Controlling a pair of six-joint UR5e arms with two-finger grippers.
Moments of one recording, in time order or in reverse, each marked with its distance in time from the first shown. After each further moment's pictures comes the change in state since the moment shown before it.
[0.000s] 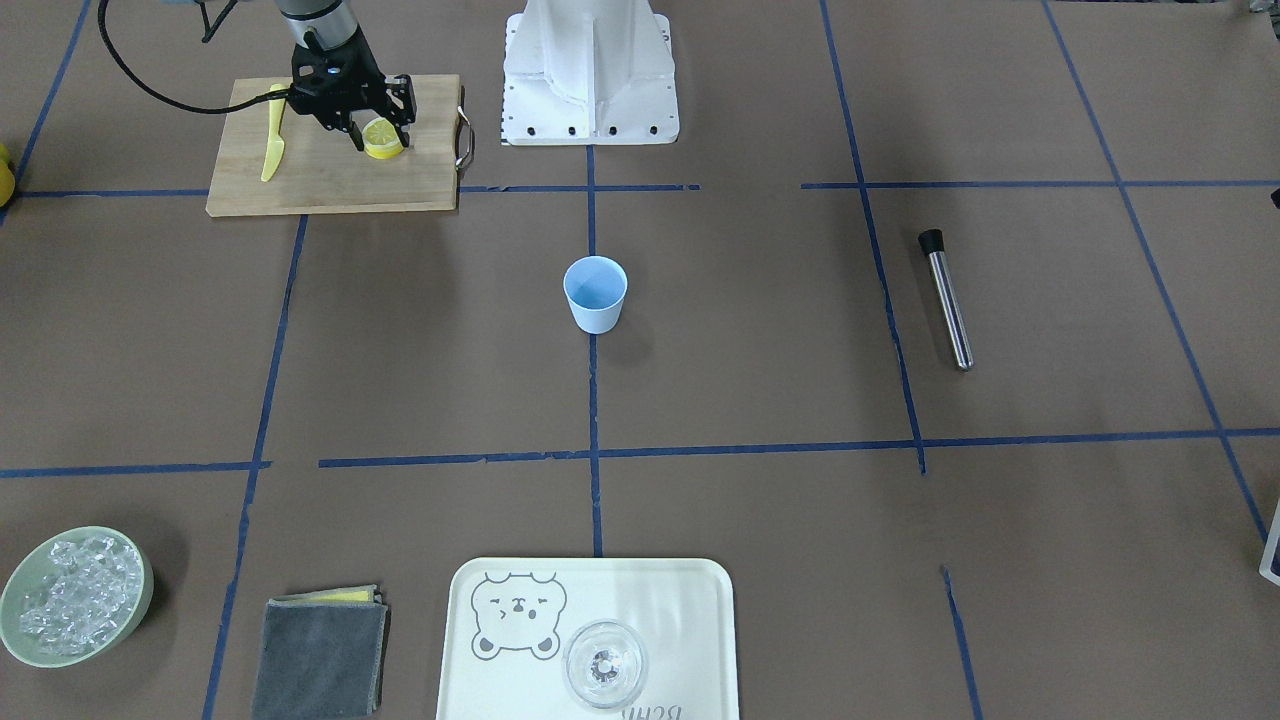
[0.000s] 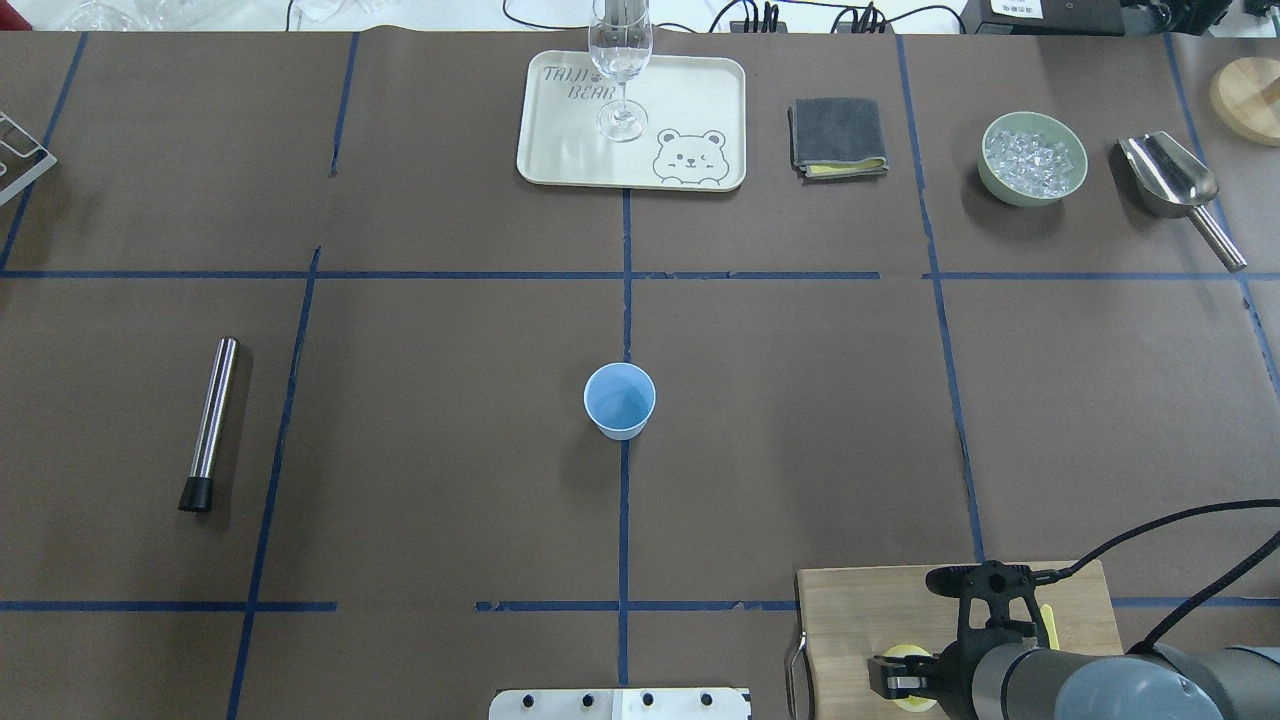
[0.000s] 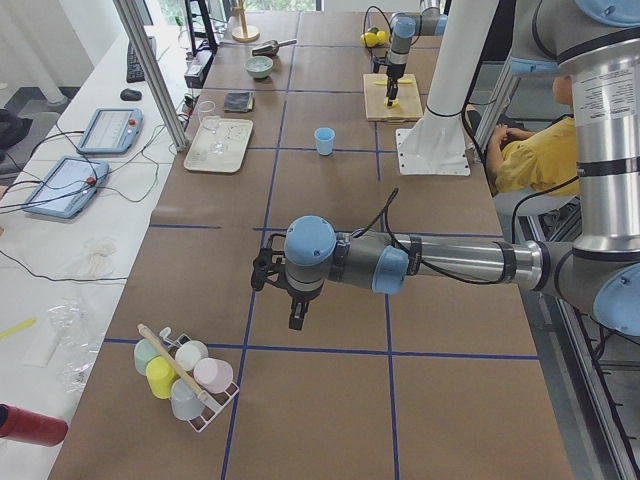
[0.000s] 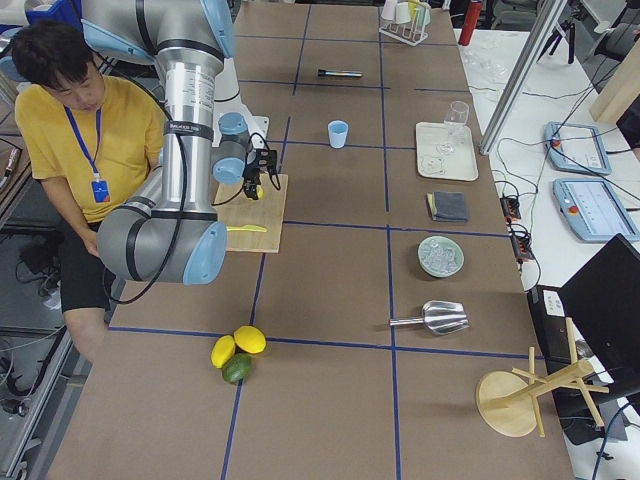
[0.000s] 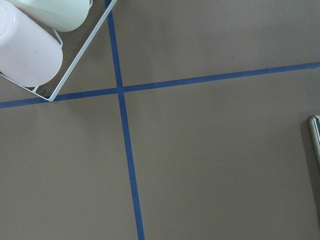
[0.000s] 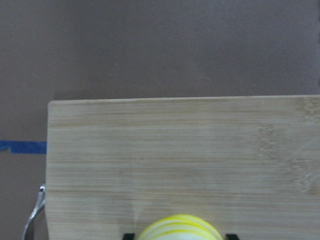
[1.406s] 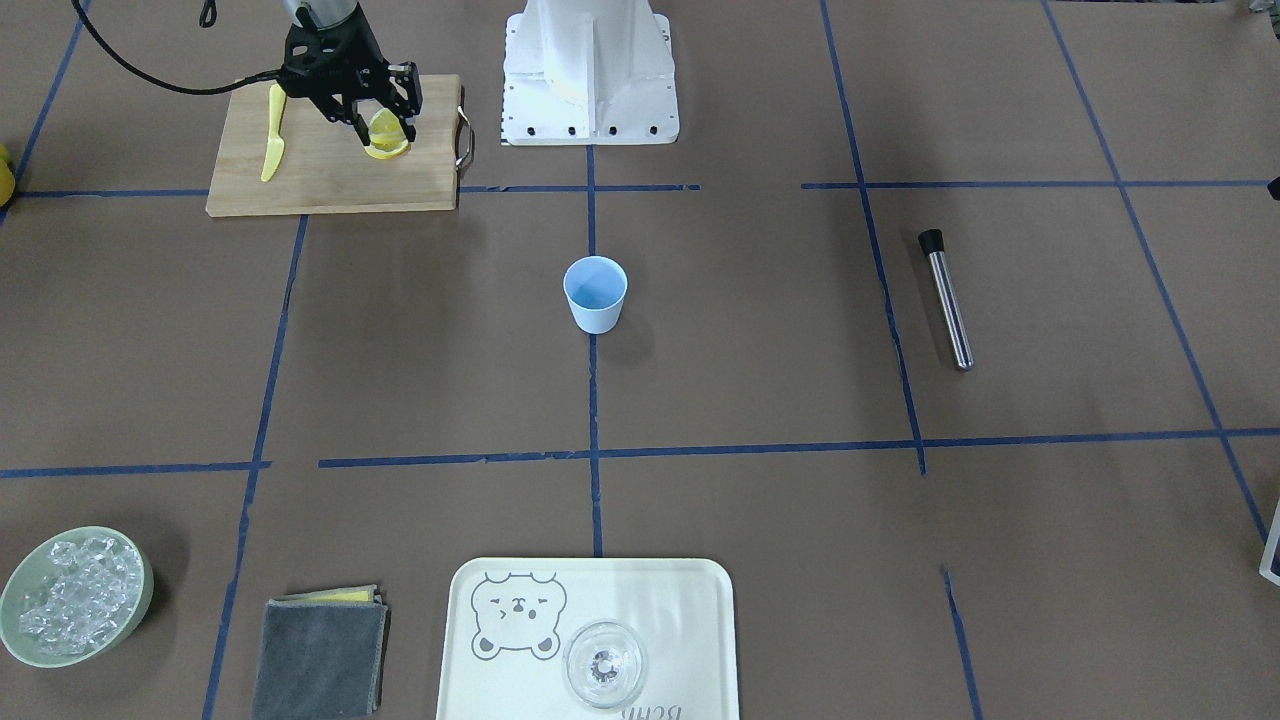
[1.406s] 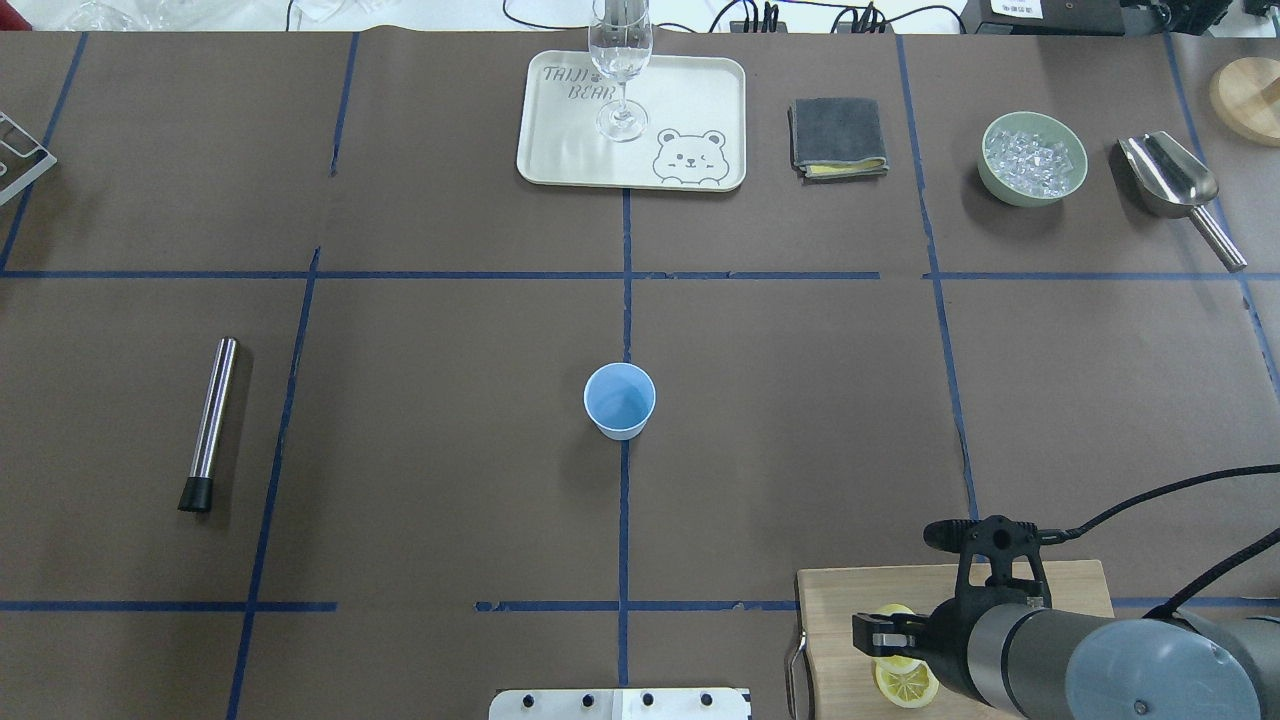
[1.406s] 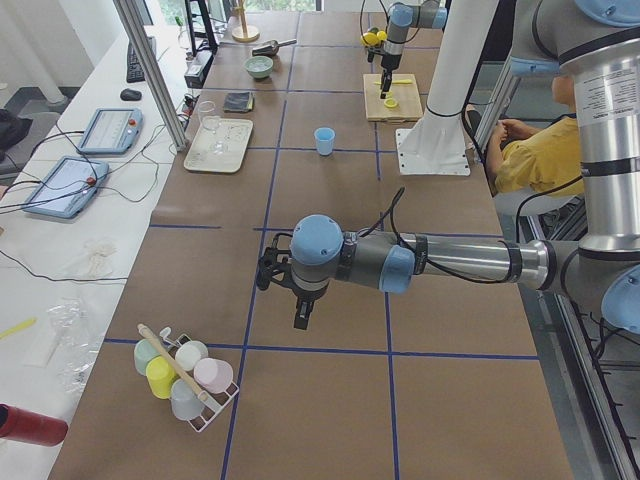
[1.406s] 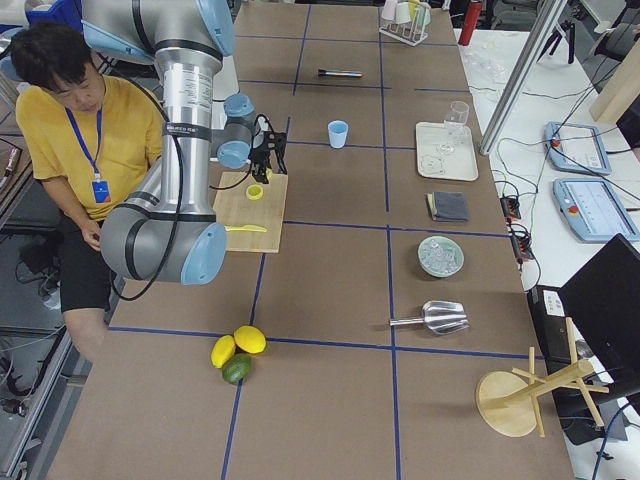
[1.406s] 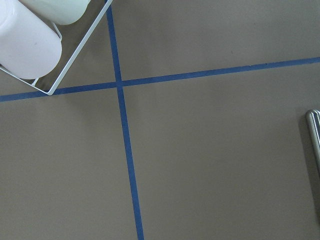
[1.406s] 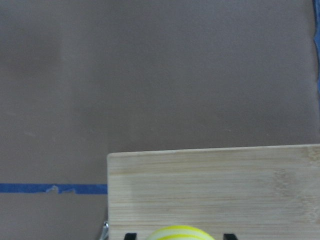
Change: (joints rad) left arm -0.001 0.025 -0.025 -0.001 0.000 0.000; right arm 0.080 0.065 0.094 -0.096 0.003 -0.001
